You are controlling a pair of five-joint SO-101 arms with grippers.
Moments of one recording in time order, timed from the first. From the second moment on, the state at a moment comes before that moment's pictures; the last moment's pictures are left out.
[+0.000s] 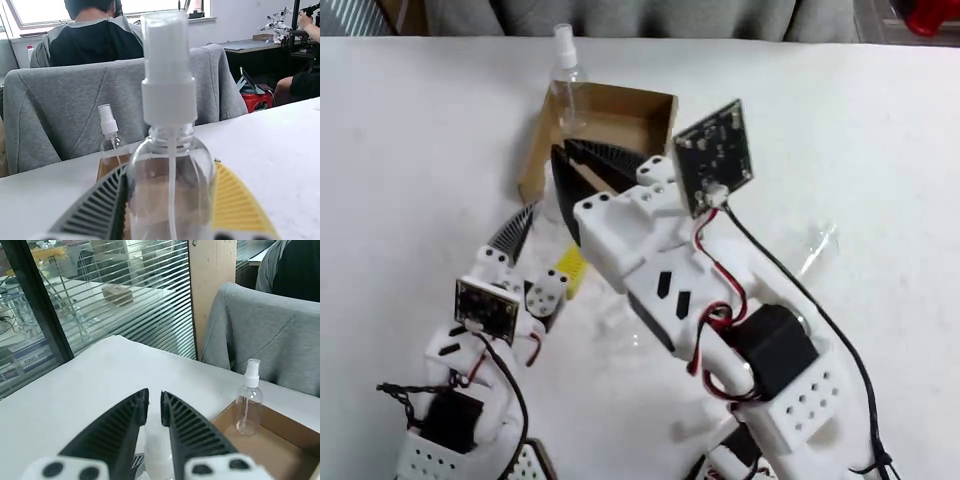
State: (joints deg) left arm 14.2 -103.9 87.8 28.0 -4.4; right arm -41.8 -47.1 16.8 46.2 -7.4
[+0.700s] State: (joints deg) left arm 10.4 -100.0 77.5 35.6 -0.3; right arm -36.1 -55.3 21.1 66.4 -7.4
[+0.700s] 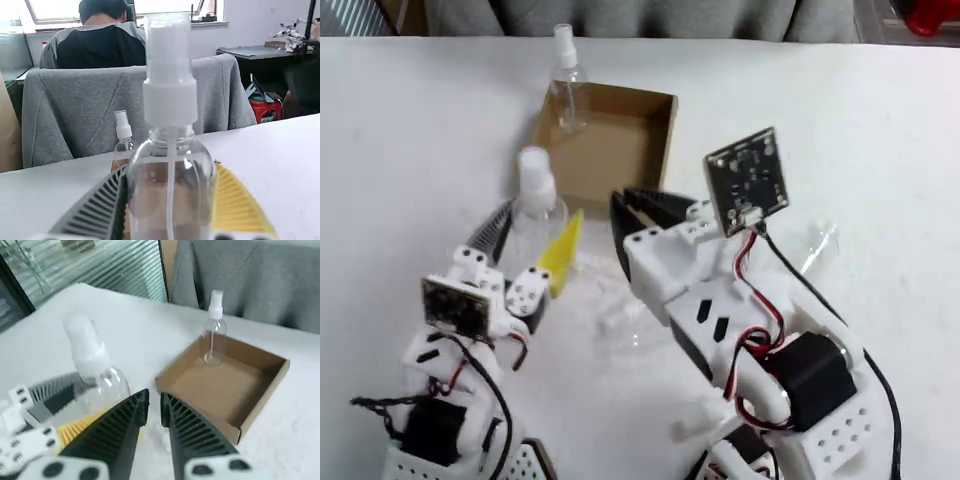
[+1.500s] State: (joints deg) left arm 0.1 -71.1 68.4 28.3 18.1; right arm -54.2 -78.3 70.6 40.8 1.7
